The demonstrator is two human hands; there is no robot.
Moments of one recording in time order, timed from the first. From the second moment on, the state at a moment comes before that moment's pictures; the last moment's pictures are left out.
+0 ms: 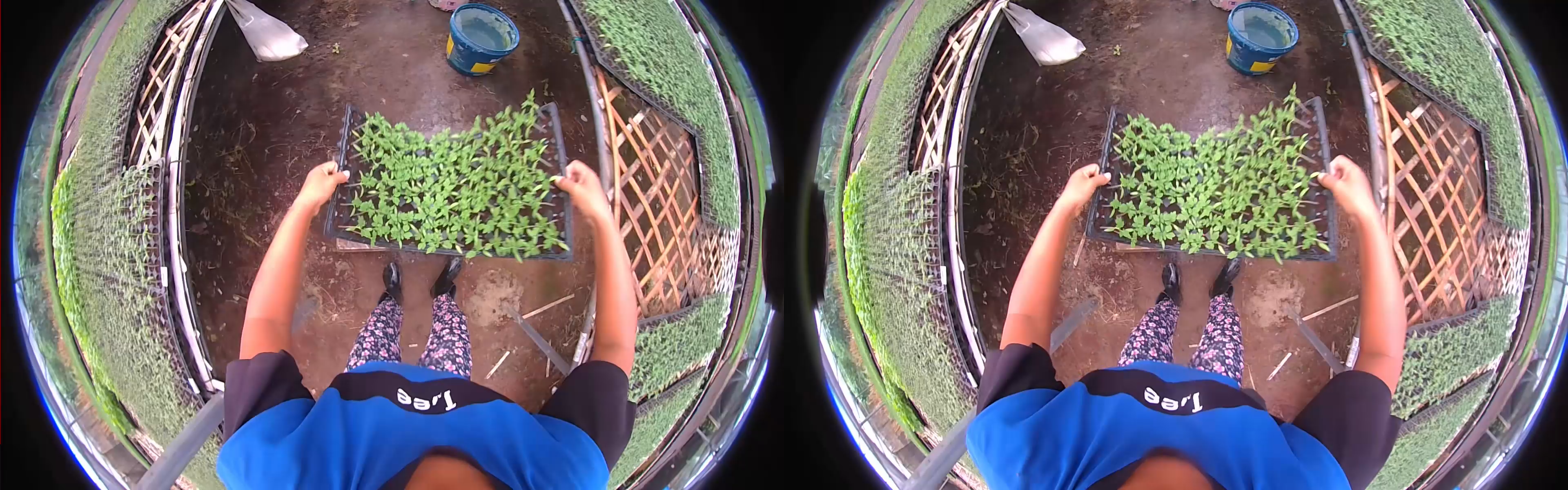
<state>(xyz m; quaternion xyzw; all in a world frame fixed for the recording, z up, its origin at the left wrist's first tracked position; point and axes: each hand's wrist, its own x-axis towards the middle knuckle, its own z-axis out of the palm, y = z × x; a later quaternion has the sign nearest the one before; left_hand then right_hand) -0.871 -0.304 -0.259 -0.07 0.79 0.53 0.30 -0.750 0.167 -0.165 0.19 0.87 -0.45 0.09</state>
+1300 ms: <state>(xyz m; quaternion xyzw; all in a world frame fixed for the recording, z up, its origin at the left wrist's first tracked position) -0.825 -0.488 -0.831 -0.18 0.93 0.23 0.23 -0.718 0.150 -0.844 0.42 0.87 -0.21 0.14</state>
